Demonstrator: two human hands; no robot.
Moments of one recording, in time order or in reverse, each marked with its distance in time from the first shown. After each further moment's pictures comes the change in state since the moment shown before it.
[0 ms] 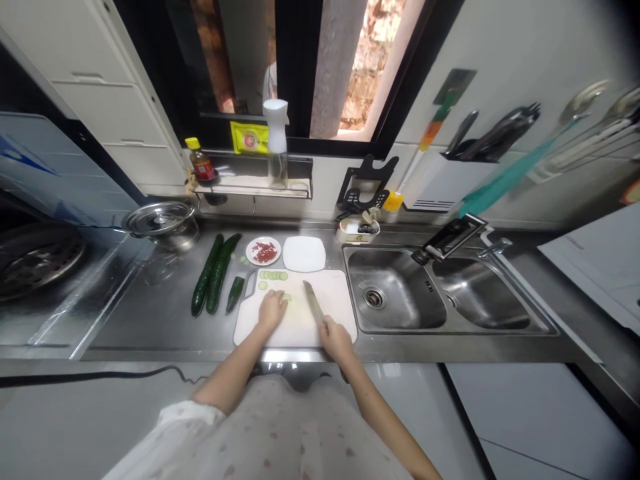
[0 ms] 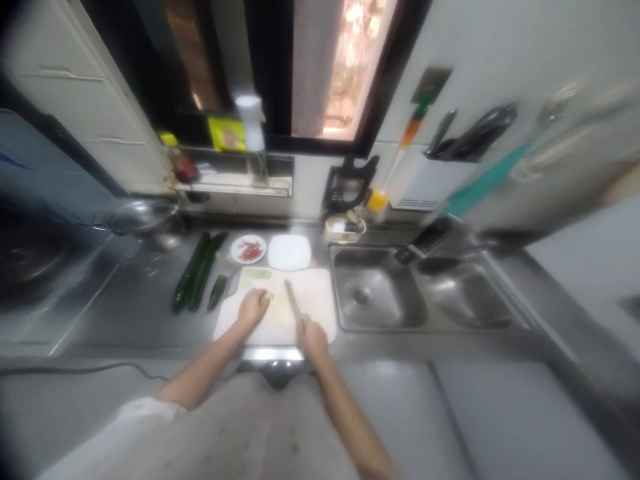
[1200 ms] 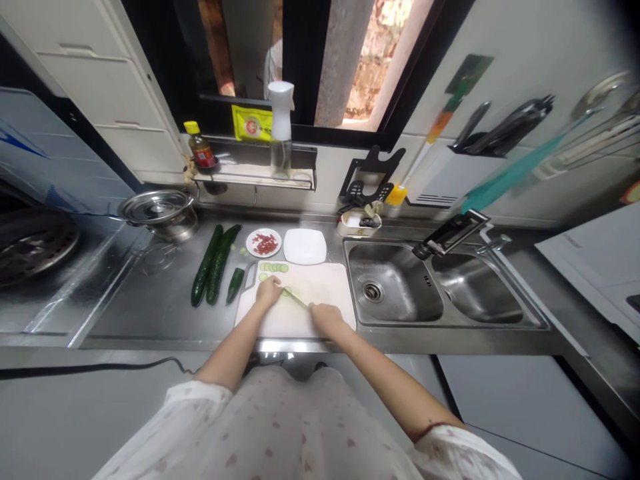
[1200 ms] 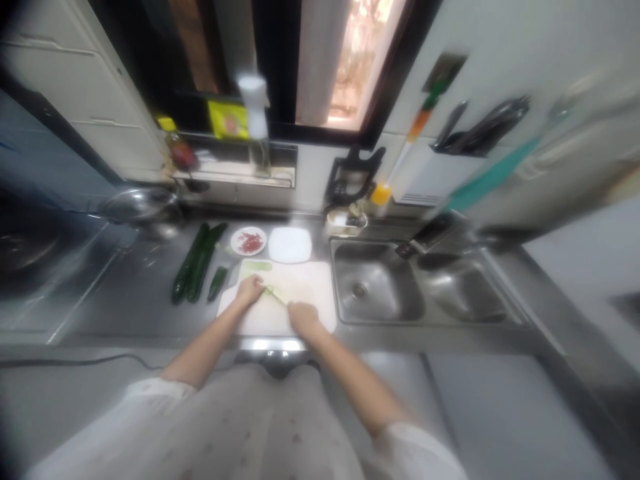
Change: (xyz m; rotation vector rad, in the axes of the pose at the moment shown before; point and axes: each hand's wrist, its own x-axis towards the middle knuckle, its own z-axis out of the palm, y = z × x) left_hand 0.035 -0.008 -0.015 -0.143 -0.102 -0.271; right_hand 0.024 -0.035 -0.029 -0.352 -0.169 -0.245
